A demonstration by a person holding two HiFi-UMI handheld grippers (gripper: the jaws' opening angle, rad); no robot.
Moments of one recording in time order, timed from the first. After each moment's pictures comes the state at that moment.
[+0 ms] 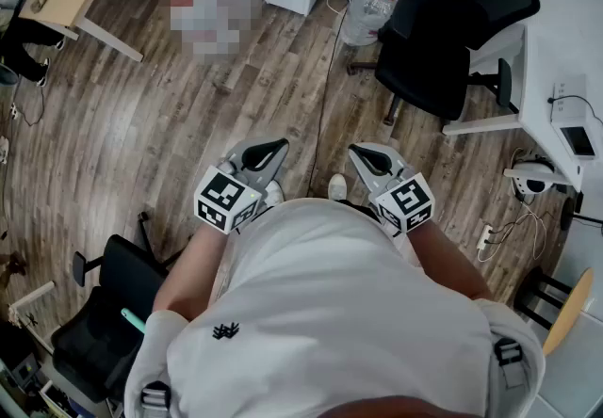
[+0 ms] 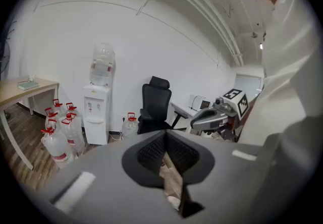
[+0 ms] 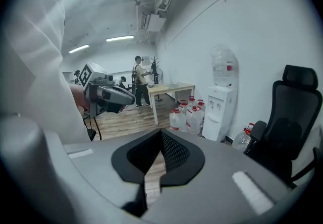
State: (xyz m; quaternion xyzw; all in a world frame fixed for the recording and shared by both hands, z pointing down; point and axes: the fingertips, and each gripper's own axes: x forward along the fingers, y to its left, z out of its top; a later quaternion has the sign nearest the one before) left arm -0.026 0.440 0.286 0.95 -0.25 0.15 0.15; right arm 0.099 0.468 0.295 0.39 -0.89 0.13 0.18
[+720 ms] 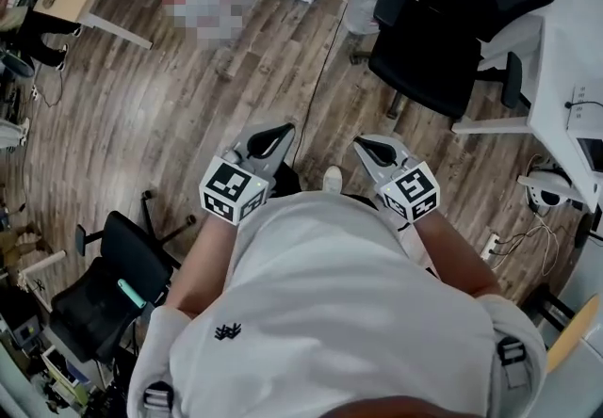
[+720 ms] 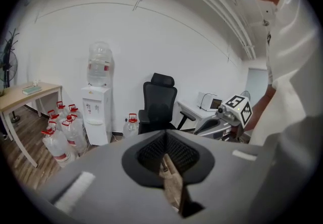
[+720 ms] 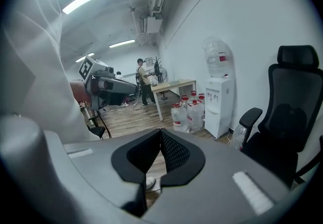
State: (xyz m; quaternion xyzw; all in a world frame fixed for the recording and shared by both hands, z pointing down) left arm 0.140 0.431 0.283 0.93 -0.30 0.16 0.15; right arm 0.262 0.464 0.329 0.34 -0.91 0.16 0.17
